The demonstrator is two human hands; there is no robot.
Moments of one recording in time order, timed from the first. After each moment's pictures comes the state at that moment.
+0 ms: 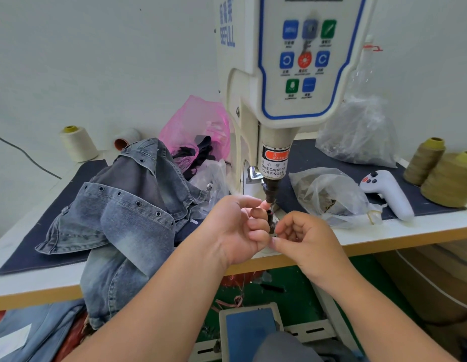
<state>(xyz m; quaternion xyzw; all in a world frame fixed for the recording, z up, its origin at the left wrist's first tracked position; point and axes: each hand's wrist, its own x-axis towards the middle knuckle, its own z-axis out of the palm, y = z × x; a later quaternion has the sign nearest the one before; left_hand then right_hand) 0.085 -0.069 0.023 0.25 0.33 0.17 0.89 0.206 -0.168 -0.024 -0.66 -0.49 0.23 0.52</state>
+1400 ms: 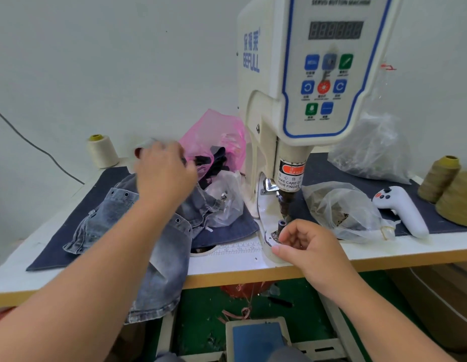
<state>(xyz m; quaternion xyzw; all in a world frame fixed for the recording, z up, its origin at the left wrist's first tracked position) 0.008 0.030 0.070 0.75 0.55 0.37 -0.05 0.190 -0.166 -0.005 -0.68 -0.49 0.23 0.49</state>
